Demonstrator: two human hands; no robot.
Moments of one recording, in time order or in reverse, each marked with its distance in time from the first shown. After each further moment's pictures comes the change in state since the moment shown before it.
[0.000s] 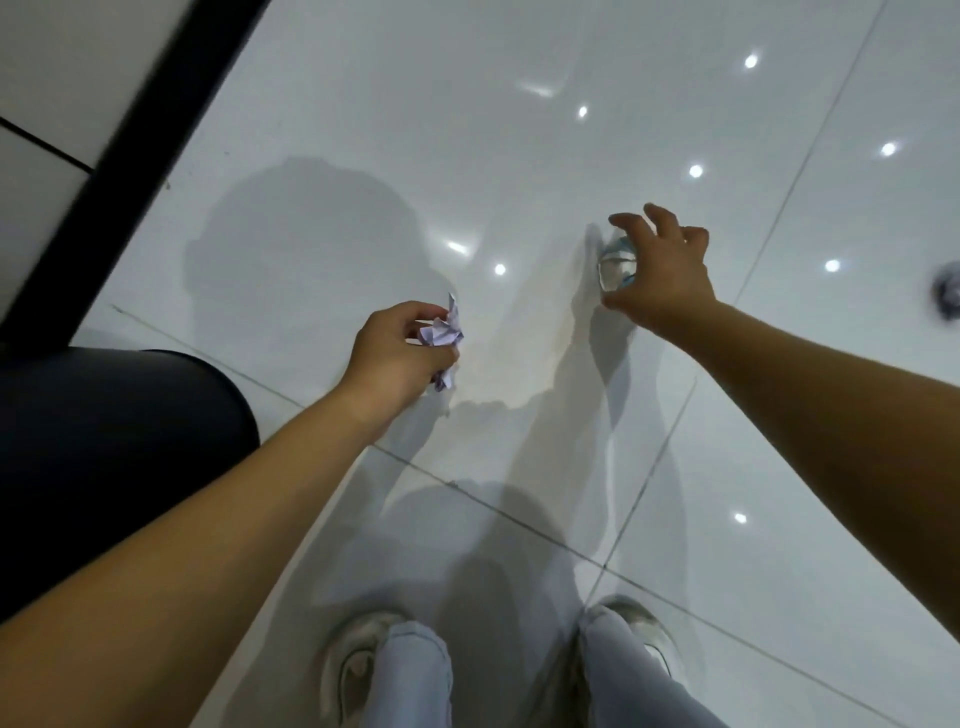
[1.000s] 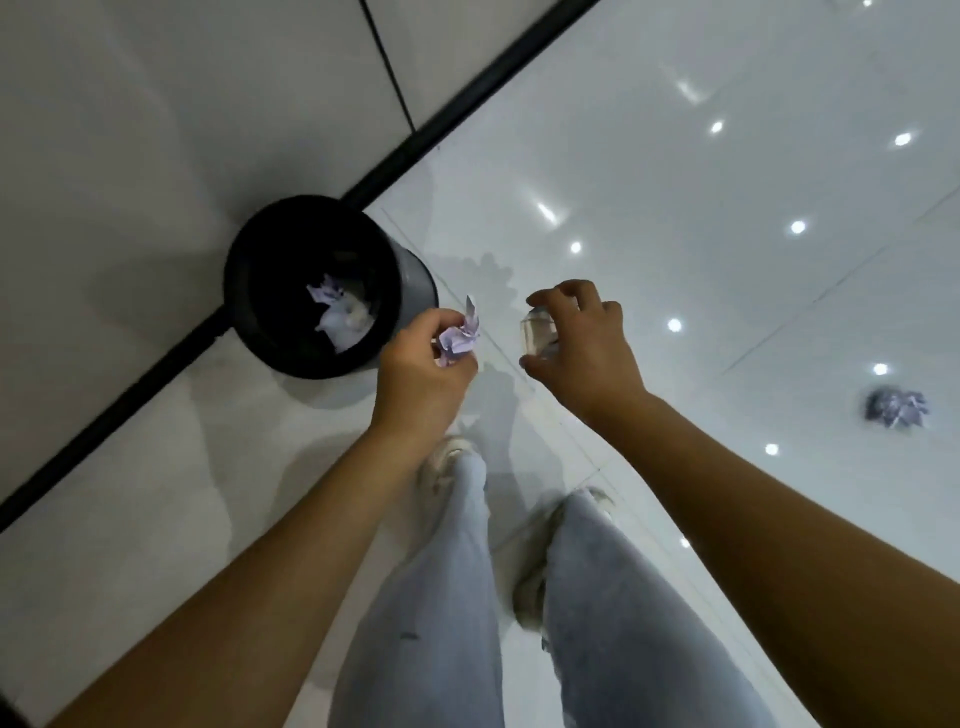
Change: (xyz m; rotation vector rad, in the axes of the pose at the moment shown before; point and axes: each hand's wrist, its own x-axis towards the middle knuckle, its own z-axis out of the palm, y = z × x) left_hand -0.276 0.093 -0.146 -0.119 0.426 0.020; right_hand -0.243 -0.255 -0.124 -0.052 -0.283 -0.448
